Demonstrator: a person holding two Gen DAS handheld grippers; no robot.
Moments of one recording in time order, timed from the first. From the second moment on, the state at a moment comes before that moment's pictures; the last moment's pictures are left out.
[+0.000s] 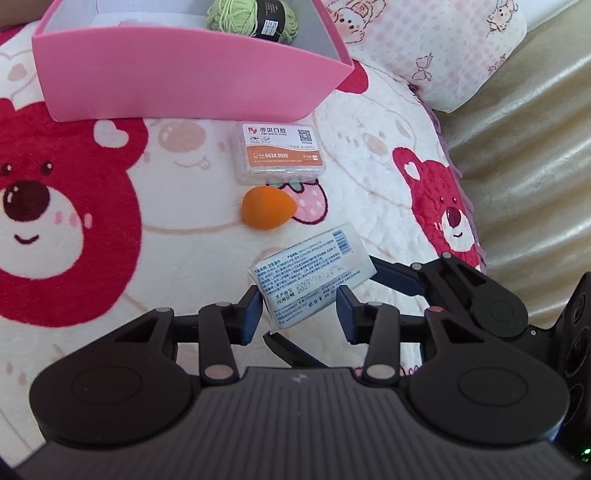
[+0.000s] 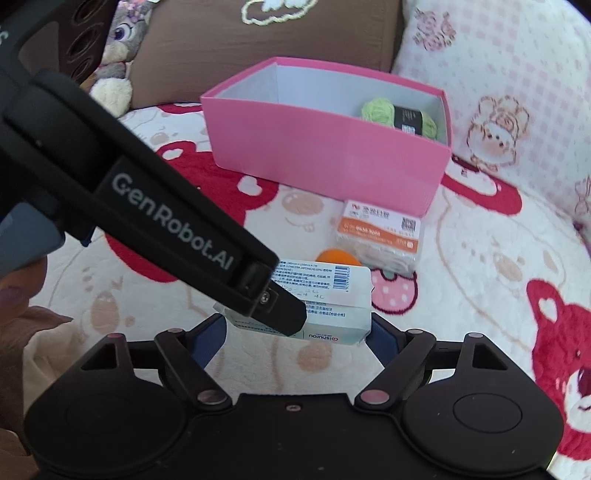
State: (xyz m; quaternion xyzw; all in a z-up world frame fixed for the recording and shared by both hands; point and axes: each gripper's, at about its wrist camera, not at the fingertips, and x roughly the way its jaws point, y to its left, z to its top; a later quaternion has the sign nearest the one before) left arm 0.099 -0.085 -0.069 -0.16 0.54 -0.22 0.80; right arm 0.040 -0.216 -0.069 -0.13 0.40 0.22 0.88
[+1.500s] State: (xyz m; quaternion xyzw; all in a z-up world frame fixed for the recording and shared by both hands) left arm 0.094 0.006 0.076 -0.18 0.43 -0.24 0.85; right arm 0.068 -0.168 0.072 -0.11 0.33 0.31 0.88
